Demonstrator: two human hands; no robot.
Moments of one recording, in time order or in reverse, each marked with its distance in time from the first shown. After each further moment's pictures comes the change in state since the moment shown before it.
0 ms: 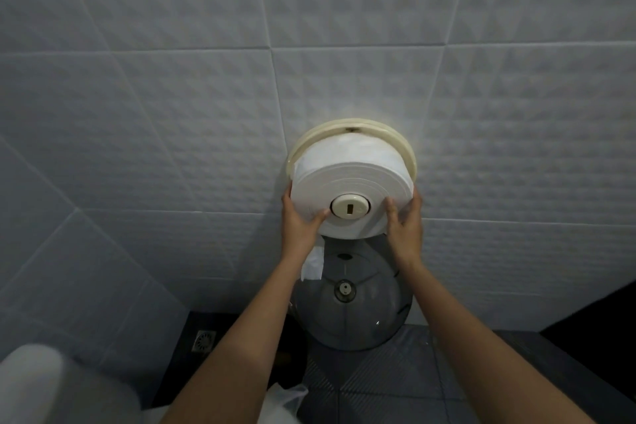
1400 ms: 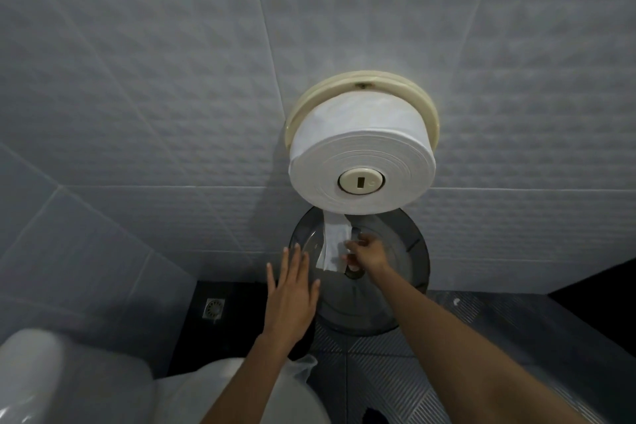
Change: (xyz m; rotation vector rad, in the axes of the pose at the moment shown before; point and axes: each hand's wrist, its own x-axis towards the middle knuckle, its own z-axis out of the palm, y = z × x) left_hand -0.098 -0.116 -0.040 1.174 -0.375 0.149; right_hand -0.033 0.115 0.066 0.041 -0.289 0.793
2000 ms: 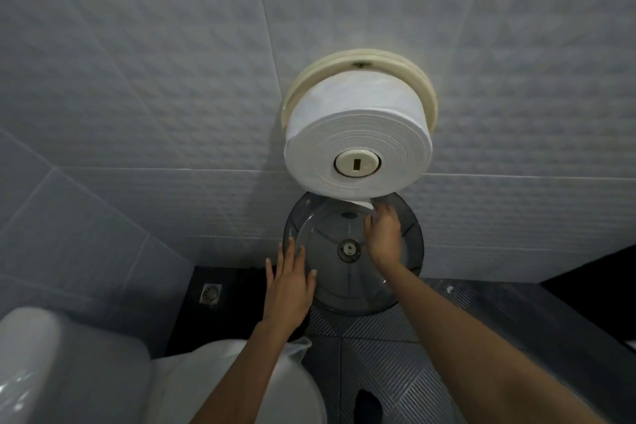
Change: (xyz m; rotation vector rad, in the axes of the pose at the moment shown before) left_hand -0.011 0.008 0.006 -0.173 -0.068 -0.093; right_hand -0.001 0.002 -0.024 -0.613 0.372 -0.612
